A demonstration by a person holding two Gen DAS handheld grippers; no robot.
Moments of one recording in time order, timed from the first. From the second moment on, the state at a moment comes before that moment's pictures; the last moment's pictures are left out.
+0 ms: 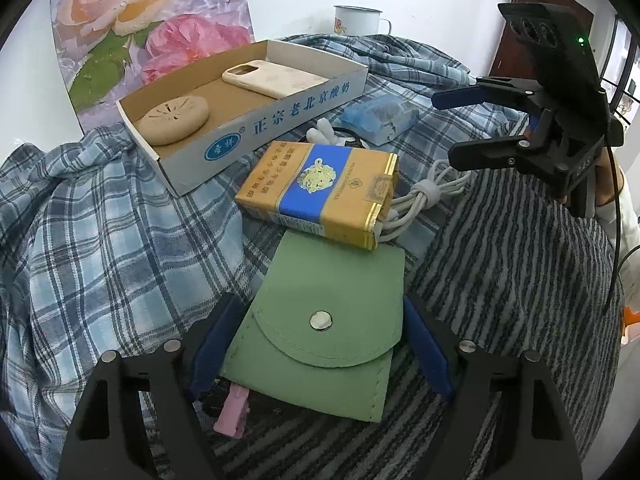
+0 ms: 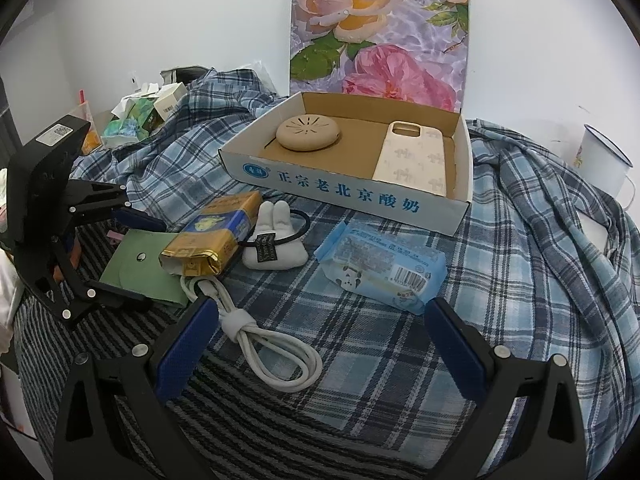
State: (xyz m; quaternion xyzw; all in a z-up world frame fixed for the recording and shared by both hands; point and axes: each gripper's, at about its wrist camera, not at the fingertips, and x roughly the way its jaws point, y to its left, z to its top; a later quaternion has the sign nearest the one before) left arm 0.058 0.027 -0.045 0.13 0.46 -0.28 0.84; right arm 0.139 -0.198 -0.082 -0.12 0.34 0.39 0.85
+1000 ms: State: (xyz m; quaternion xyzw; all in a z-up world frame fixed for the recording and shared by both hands) left arm 0.054 0.062 -0.026 0.02 0.42 -0.29 0.86; right arm 0.117 -0.157 -0.105 -0.20 0.36 0.46 0.79
